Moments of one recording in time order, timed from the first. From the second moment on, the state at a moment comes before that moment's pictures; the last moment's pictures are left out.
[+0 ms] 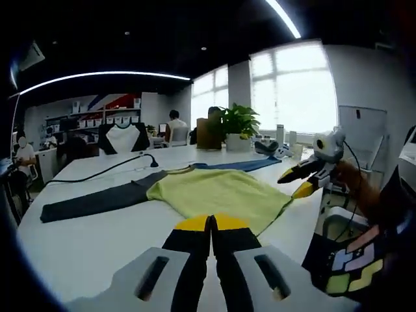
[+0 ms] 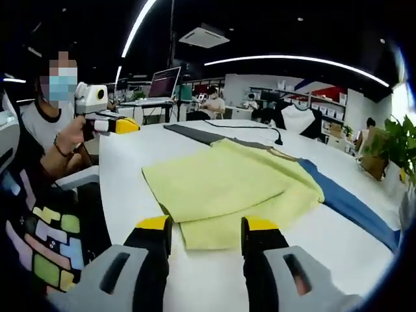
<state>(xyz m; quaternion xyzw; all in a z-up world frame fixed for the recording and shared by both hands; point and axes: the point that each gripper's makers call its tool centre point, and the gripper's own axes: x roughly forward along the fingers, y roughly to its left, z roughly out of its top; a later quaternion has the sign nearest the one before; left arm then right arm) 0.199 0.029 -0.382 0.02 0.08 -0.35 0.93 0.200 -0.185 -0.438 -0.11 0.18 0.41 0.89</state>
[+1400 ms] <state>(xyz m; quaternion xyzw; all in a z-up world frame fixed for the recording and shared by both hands) 0.196 0.016 -0.401 0.03 0.10 -0.37 0.92 0.229 -0.228 -0.378 -0.05 0.14 0.34 0.93</state>
